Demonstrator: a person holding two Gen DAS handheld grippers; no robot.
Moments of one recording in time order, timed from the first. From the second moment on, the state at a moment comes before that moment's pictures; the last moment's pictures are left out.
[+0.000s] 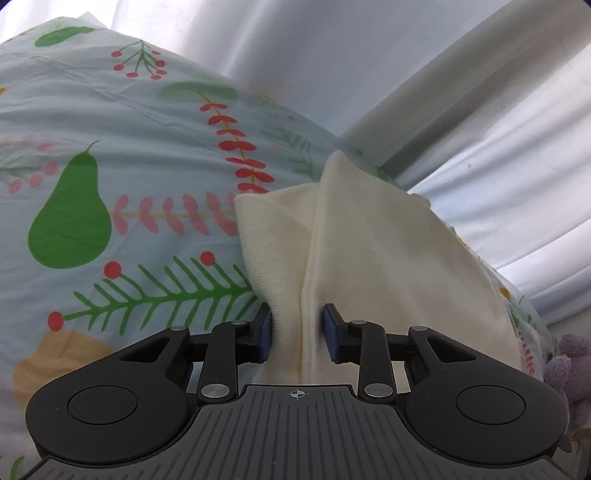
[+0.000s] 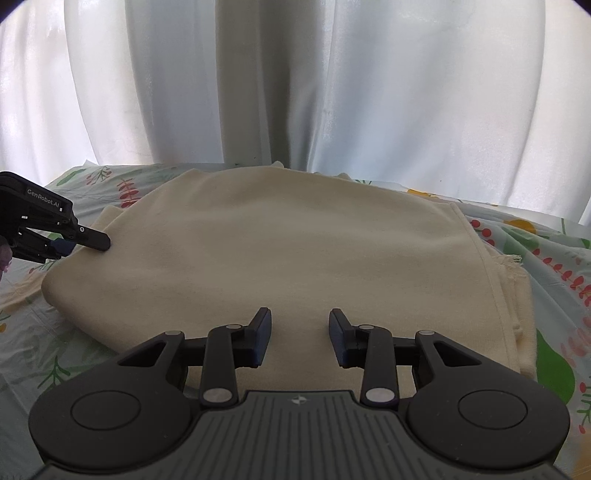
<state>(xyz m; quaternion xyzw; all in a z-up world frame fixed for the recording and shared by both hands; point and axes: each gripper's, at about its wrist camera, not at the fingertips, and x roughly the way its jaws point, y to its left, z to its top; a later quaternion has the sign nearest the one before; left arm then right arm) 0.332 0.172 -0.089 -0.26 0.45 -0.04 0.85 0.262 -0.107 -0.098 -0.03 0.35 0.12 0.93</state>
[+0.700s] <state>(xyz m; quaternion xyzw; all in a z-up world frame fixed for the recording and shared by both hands) 0.328 0.088 -0.022 -0.23 0.39 -0.15 0.88 0.244 -0.154 -0.078 0.01 0.31 0.05 0.95</state>
